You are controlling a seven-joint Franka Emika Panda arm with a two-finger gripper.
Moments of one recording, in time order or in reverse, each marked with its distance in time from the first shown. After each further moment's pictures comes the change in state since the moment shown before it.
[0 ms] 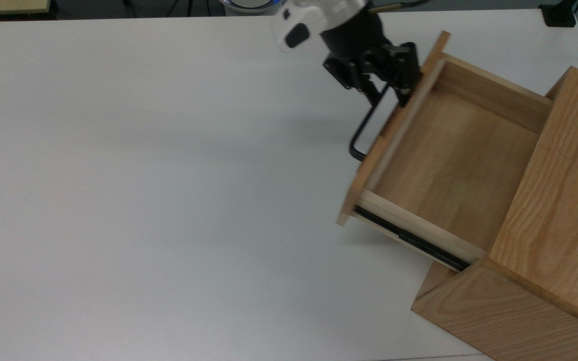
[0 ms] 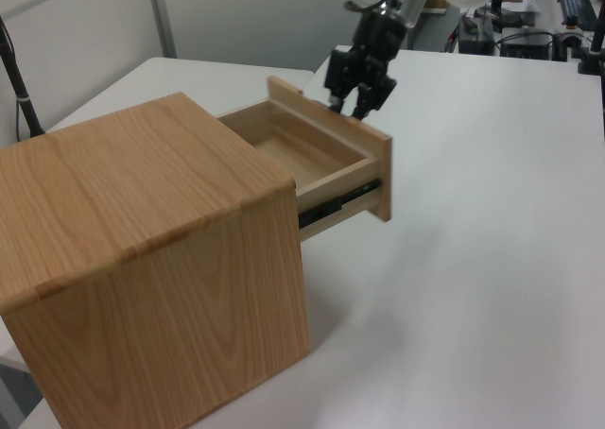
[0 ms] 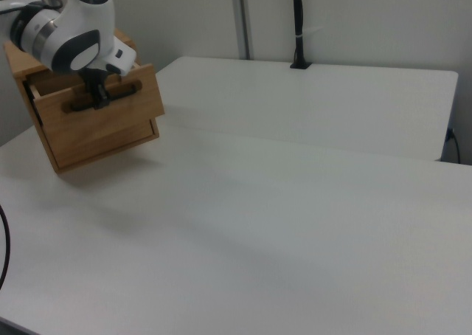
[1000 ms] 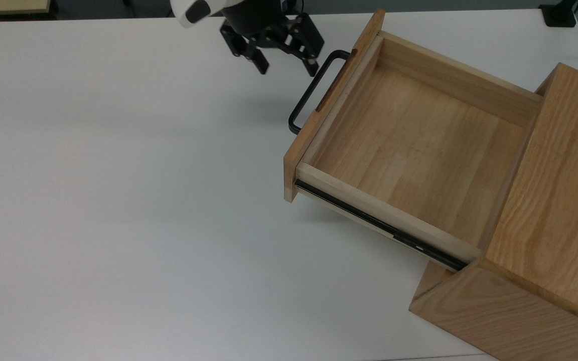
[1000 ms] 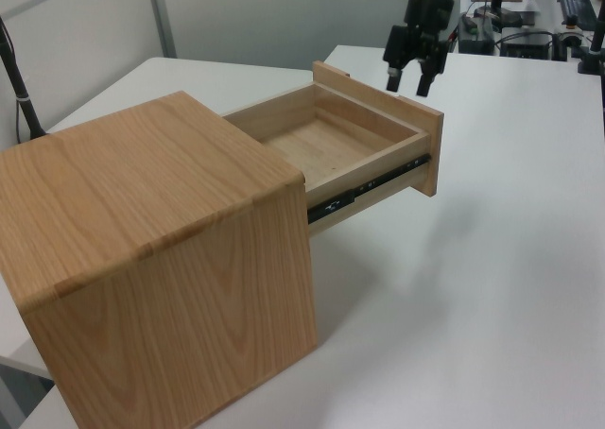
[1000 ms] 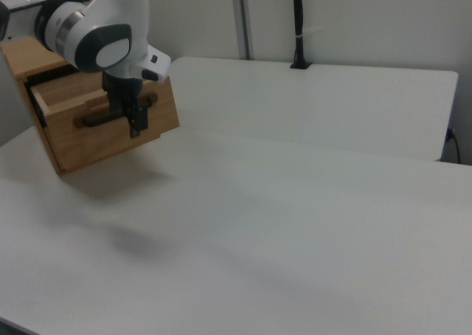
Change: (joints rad) arm -0.117 -0.124 -0.087 -0.095 -0.175 -0.253 -0.184
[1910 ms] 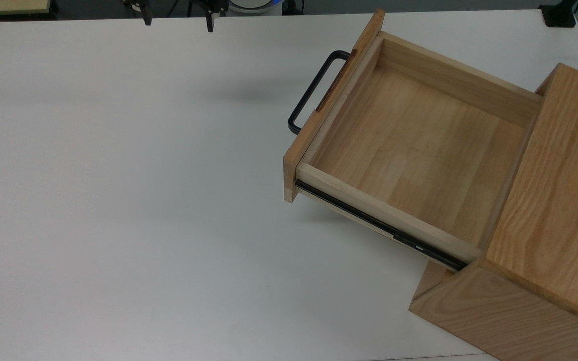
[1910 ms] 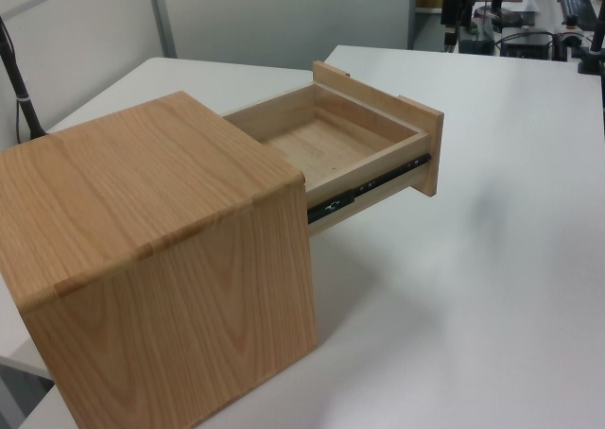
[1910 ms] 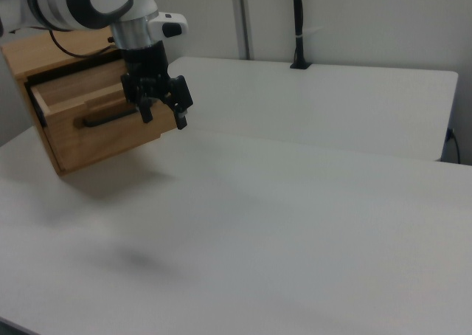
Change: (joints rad) arm -0.088 -0.041 -0.002 0.139 -0.491 -0.243 -0.289
